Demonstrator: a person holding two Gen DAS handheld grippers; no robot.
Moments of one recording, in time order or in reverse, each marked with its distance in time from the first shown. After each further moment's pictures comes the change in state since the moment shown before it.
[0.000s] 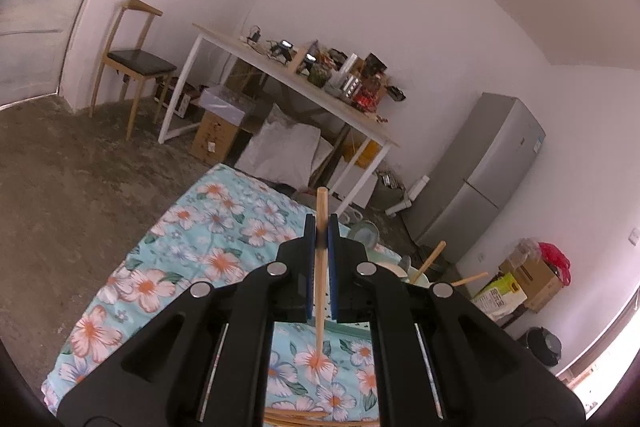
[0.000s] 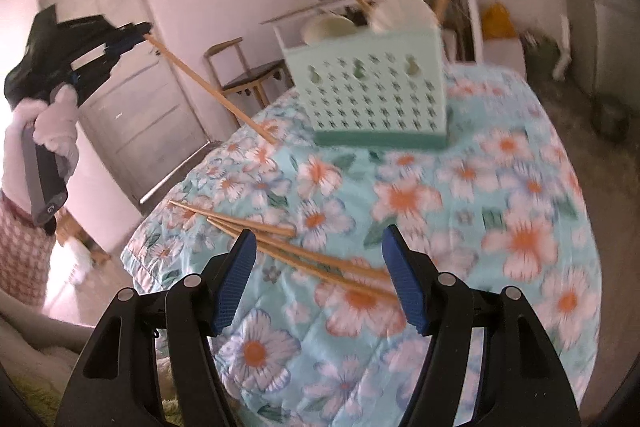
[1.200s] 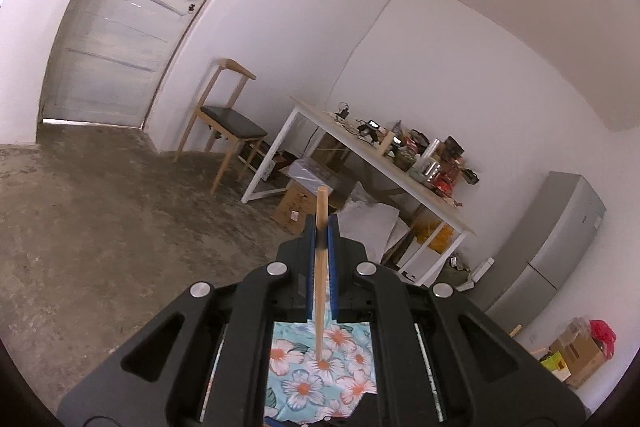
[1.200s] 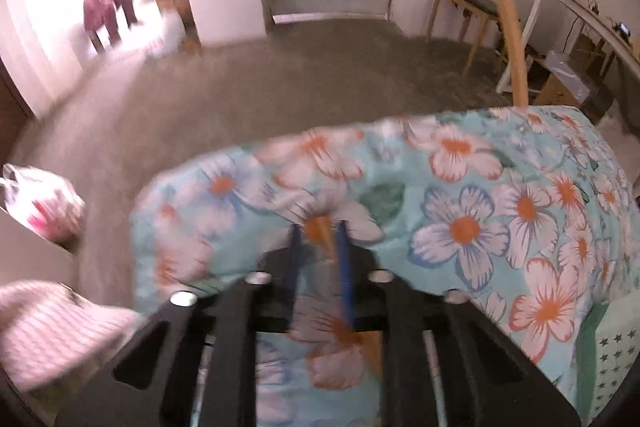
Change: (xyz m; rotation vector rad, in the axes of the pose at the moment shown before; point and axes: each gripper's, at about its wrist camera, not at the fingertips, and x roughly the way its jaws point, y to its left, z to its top) left arm -0.088 0.090 0.046 -0.103 -0.274 0.269; right arm 0.225 0.225 0.030 -0.792 0.455 0.333
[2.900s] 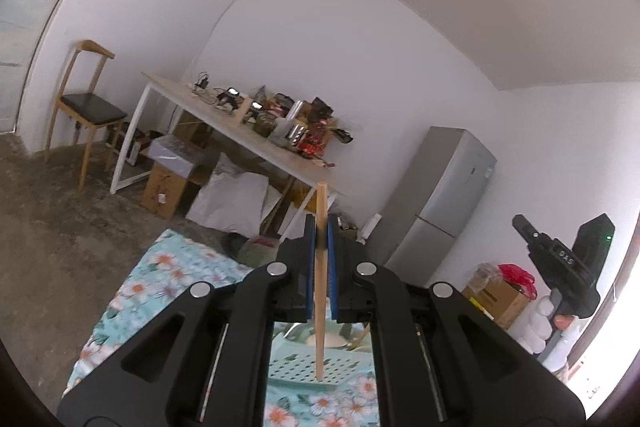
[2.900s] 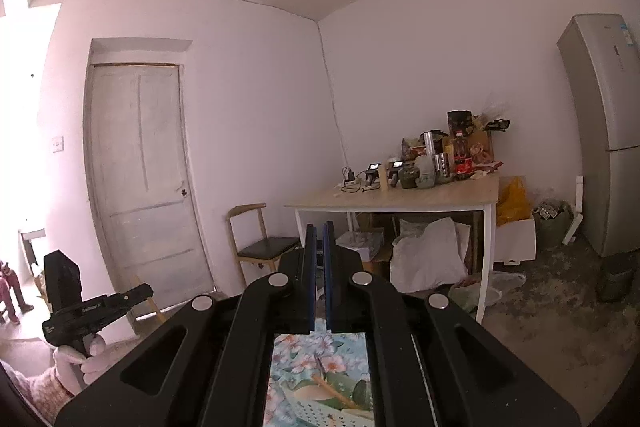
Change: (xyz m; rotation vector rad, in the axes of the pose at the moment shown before) left arm 0.034 -0.145 -0.018 0.115 0.129 -0.484; right arm -0.459 -0.154 -0.122 0.560 -0.975 -0.522
